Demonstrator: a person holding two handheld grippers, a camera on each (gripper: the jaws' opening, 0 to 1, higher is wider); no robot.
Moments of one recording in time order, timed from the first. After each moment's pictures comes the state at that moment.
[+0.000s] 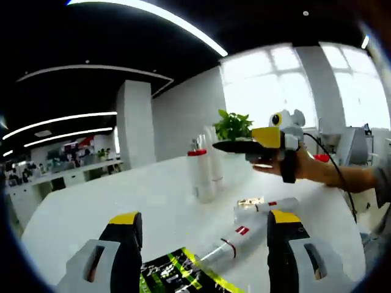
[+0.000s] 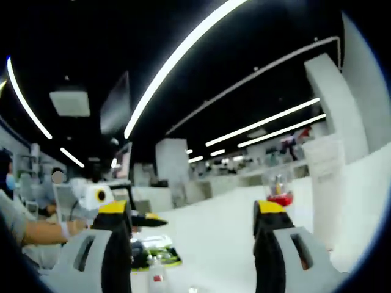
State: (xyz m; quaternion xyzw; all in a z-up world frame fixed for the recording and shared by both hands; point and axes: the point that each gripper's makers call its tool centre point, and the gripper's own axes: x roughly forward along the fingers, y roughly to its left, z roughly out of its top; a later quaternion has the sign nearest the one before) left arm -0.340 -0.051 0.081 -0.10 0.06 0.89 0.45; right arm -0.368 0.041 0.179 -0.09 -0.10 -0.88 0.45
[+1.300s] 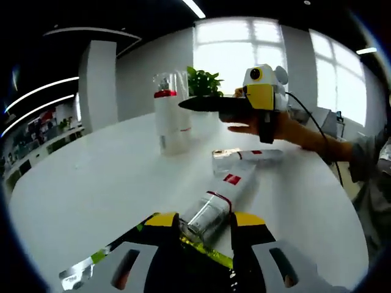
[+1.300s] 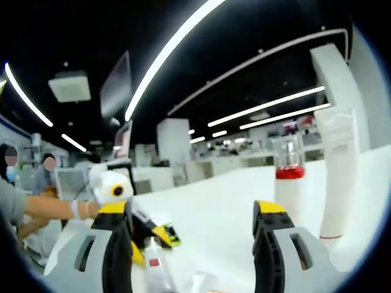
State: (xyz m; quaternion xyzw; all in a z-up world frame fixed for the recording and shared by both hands) left arm -0.333 -0.039 0.027 -0.20 0.12 0.81 0.54; right arm -0.379 0.027 0.137 -0.02 -0.05 -0.89 0.45
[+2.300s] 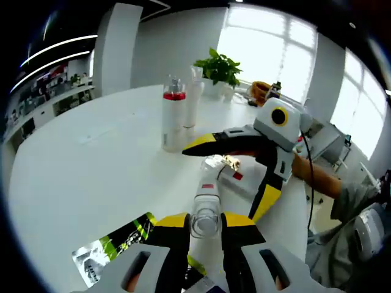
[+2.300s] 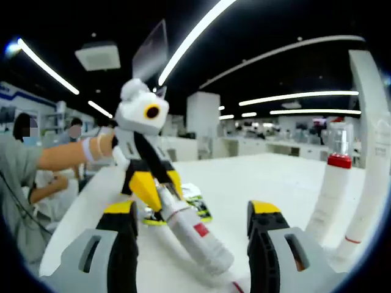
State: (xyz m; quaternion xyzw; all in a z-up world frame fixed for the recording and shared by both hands) left arm -0.297 -0.032 0.084 -0.35 0.09 0.79 0.49; right arm -0.330 -0.016 0.102 0.02 0.06 -0.83 0.55
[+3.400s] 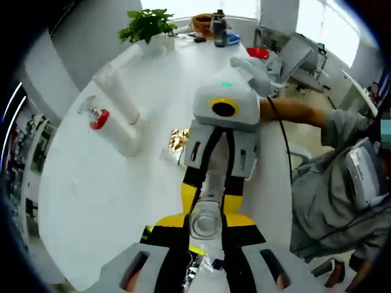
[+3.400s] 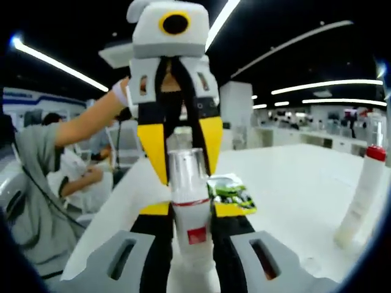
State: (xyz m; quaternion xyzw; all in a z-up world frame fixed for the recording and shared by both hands) left arm -0.269 -0.013 0.115 -0.40 0.37 0.65 0.54; right arm -0.275 -0.033 0.090 0.06 0.06 -0.76 0.65
